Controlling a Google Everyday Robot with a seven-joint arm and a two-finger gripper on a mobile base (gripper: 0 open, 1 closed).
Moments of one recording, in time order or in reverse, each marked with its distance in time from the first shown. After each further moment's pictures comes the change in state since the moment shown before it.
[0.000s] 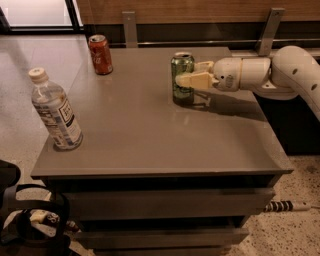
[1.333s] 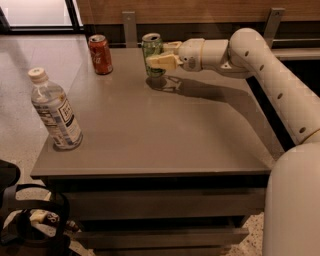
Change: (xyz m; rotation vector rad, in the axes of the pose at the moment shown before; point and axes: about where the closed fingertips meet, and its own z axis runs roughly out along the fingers) arm -0.045 -0.044 0.104 0.029 -0.029 -0.166
